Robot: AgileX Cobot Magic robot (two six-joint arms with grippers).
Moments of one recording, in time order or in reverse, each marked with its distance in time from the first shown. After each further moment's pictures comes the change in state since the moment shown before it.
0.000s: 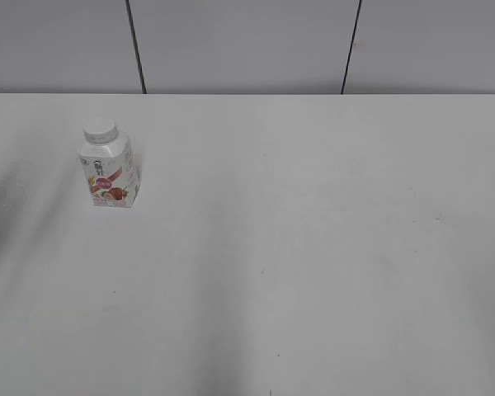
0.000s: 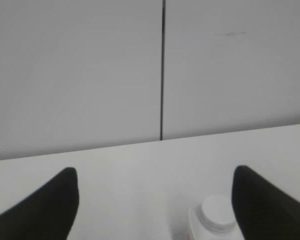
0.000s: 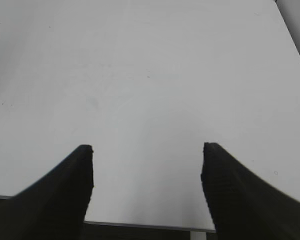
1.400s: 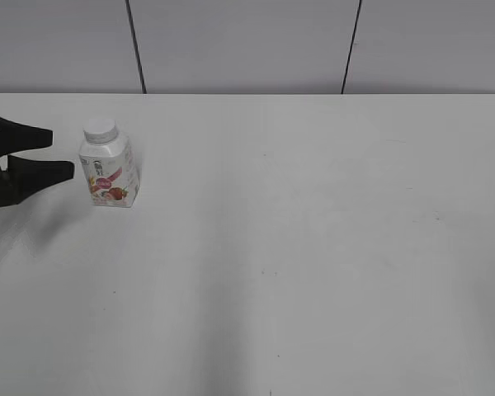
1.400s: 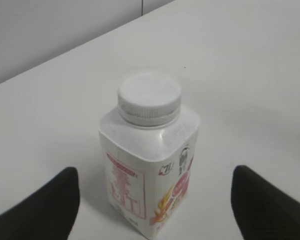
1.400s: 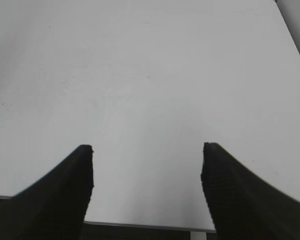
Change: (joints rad) left arm 0.373 0.867 -0.351 1.273 -0.784 -0.426; right arm 0.000 0.000 0.000 0.000 0.000 0.000
